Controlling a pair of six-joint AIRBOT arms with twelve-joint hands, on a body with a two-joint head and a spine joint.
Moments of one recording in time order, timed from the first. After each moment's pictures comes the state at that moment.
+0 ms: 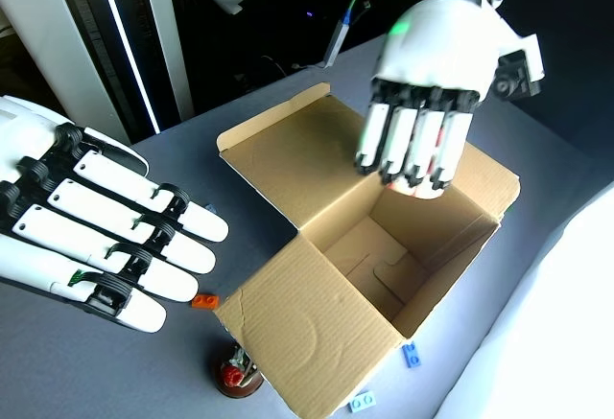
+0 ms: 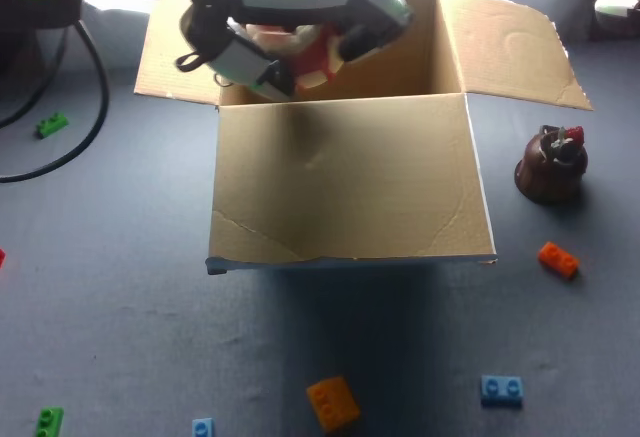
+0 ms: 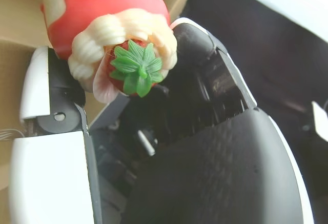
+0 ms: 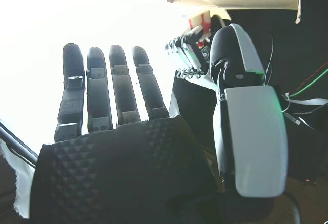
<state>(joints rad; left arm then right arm) -0.09 -1.15 1.33 1.91 -0.55 -0.43 -0.23 -0.44 0.72 -0.08 0.41 -0.92</state>
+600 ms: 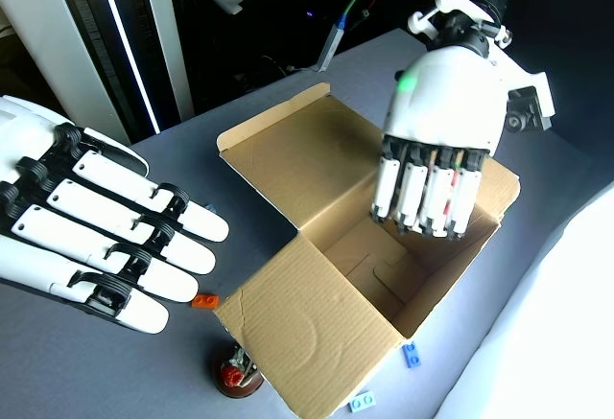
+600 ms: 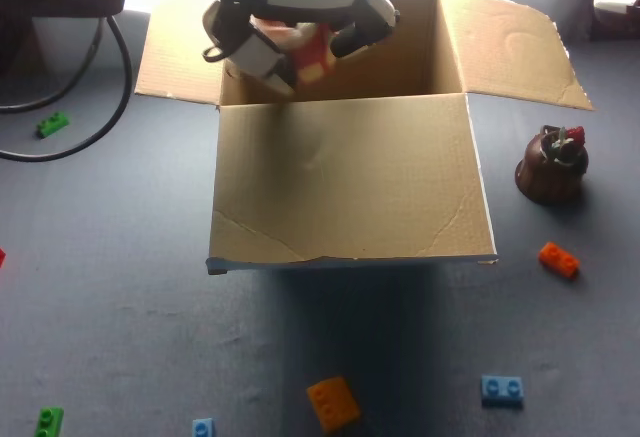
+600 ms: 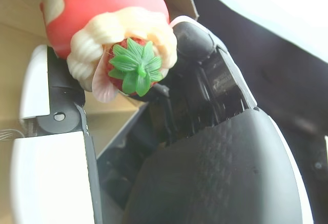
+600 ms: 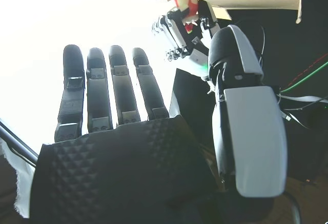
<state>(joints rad) -0.05 -1.26 1.48 1.97 -0.54 -0.43 -0.23 -0.44 0.72 -0.08 0.41 -0.92</state>
